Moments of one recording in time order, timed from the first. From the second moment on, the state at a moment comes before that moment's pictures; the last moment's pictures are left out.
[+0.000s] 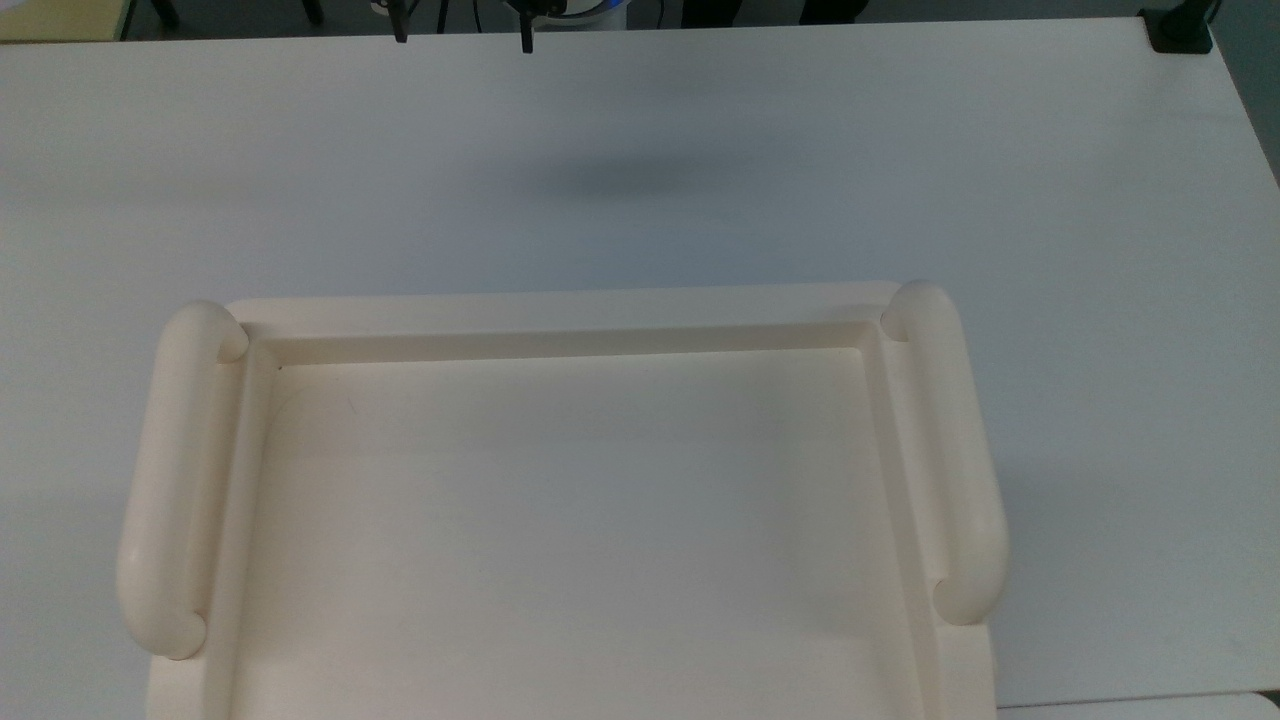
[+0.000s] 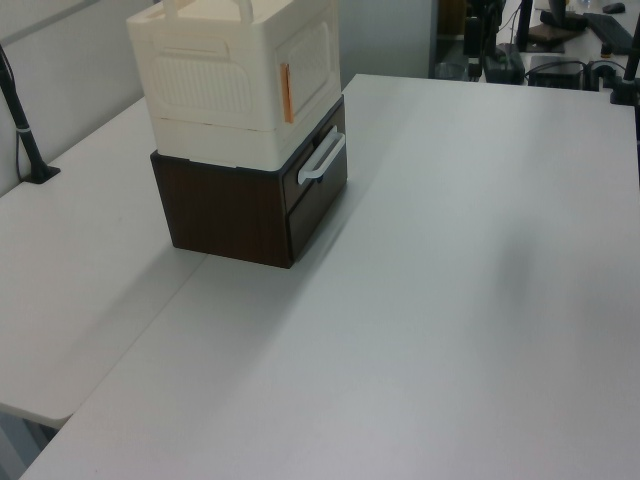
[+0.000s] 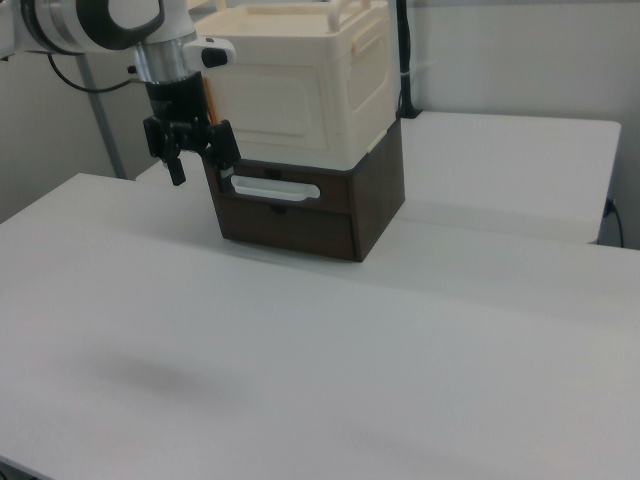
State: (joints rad) arm 0.05 0.04 -0.06 -1.53 -0.06 1.54 0.01
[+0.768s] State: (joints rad) arm 0.05 0.05 -0.05 -1.53 -0.04 1.67 0.01
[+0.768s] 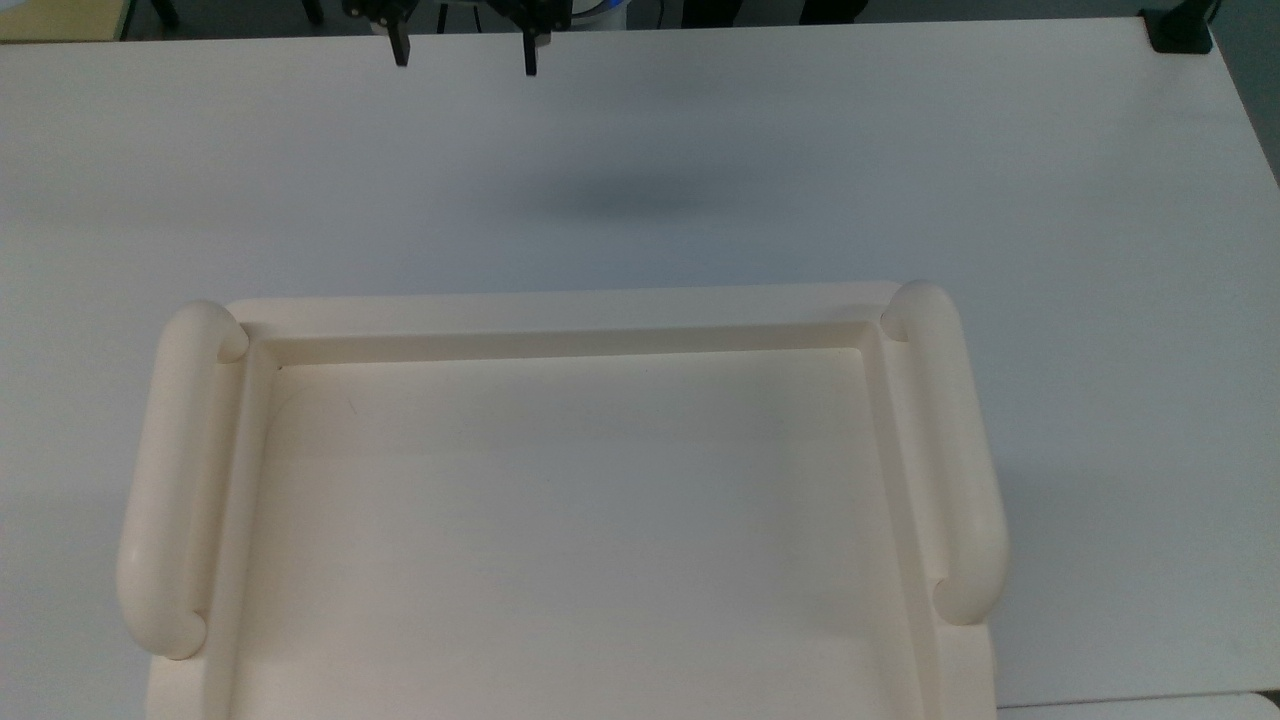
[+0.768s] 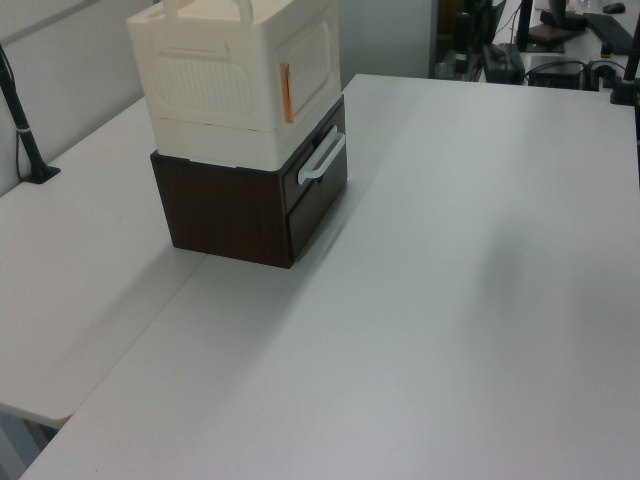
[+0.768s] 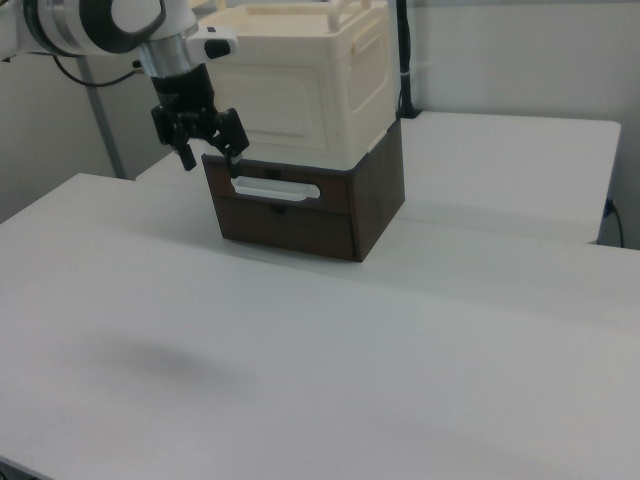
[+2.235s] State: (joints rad) arm 0.25 0.34 -0.04 -1.33 -0.10 2.42 0.18
